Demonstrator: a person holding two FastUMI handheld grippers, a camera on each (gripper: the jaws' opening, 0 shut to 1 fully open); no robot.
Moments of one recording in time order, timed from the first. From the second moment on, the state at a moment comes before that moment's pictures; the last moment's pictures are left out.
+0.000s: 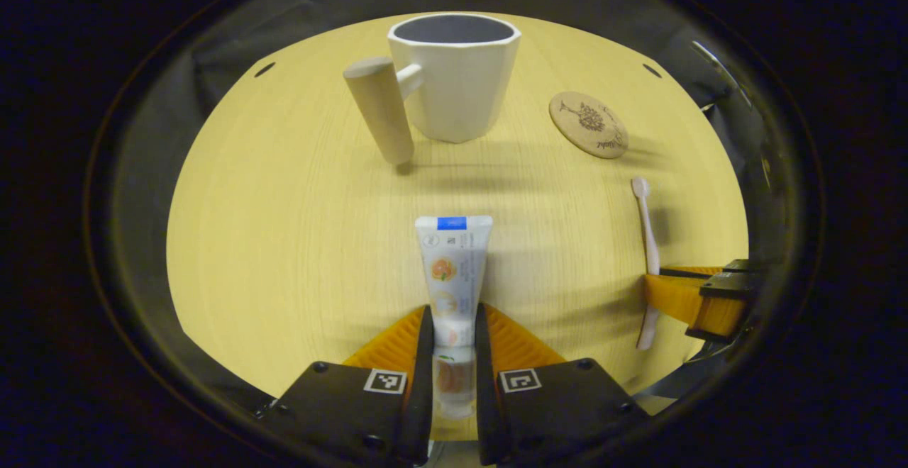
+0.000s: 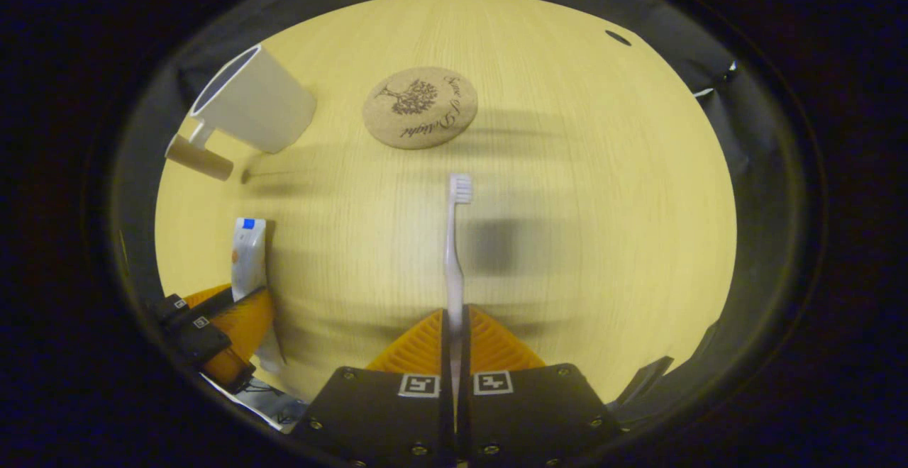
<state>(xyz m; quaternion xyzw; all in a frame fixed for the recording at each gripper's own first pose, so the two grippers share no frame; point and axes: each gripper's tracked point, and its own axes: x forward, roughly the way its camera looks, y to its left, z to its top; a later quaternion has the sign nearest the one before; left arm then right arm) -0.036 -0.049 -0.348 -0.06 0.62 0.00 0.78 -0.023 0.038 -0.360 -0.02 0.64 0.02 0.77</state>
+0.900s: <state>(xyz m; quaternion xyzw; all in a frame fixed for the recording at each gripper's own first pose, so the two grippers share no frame) 0.010 -0.043 -0.234 -0.11 0.53 -0.01 0.84 -0.023 0.038 -0.358 -0.02 0.64 0.03 0.77</state>
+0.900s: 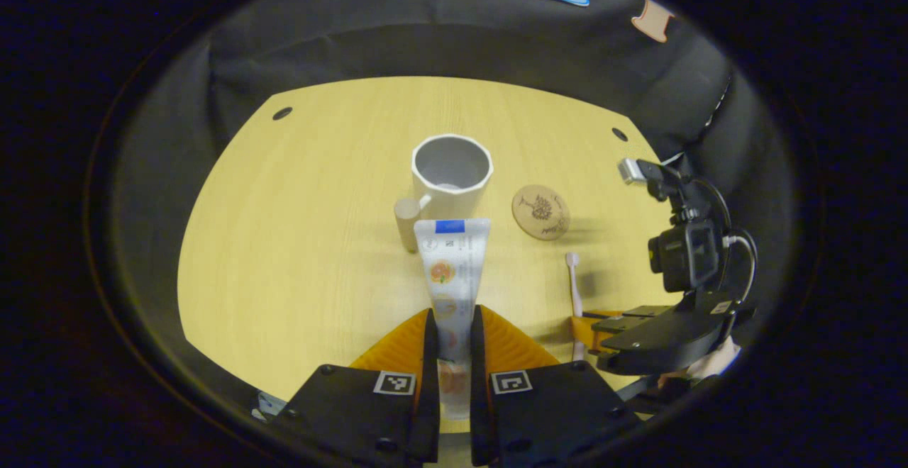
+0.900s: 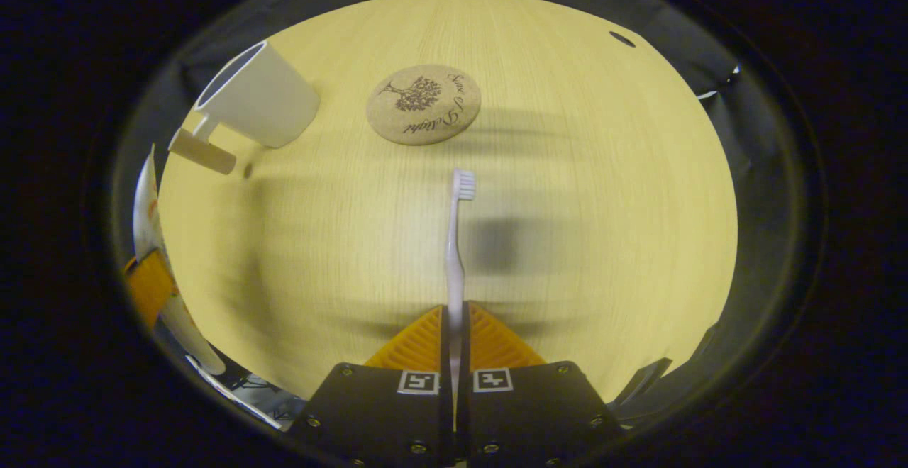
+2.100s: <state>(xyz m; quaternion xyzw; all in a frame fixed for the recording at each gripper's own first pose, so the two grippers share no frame) 0.237 -0.038 -0.210 -0.07 0.35 -0.09 0.93 -0.024 0.038 -0.358 -0.03 0.61 0.05 0.79</state>
